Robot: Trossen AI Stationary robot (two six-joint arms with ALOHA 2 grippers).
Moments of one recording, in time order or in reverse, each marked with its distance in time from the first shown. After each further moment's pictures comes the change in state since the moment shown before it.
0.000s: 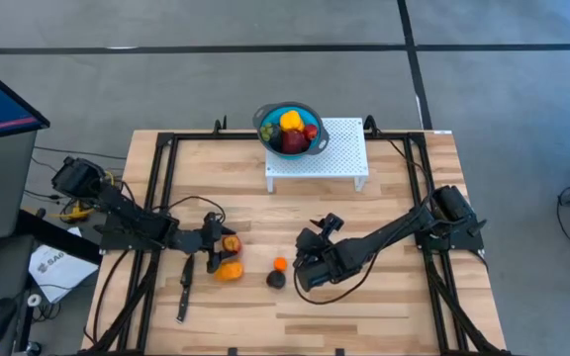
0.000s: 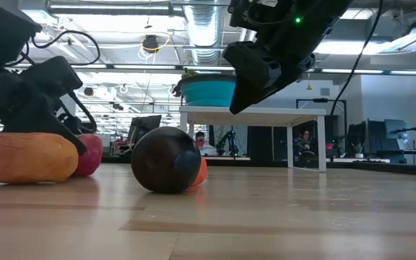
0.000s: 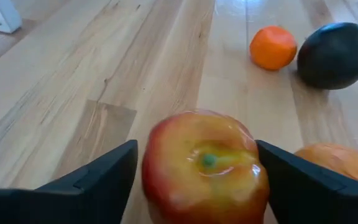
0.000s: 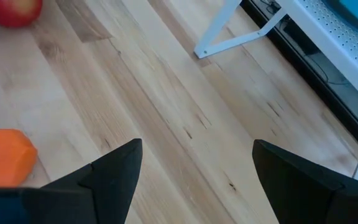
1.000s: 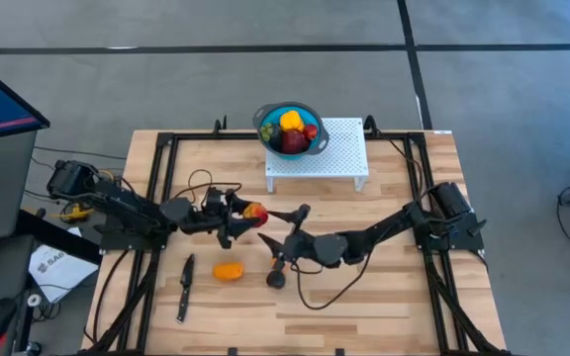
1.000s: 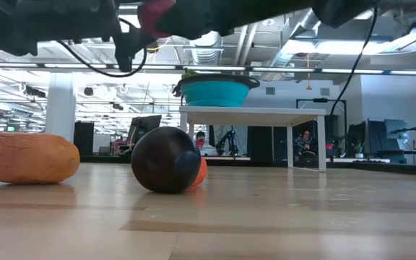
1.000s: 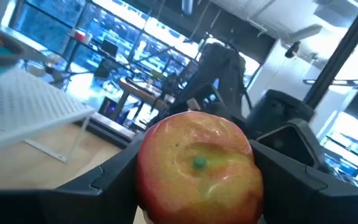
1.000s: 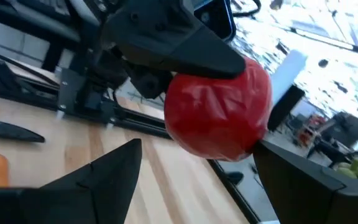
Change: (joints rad) left arm 0.224 -0.042 0.234 0.539 0.154 -0.016; right arm -0.072 0.000 -0.254 1.573 -0.110 -1.298
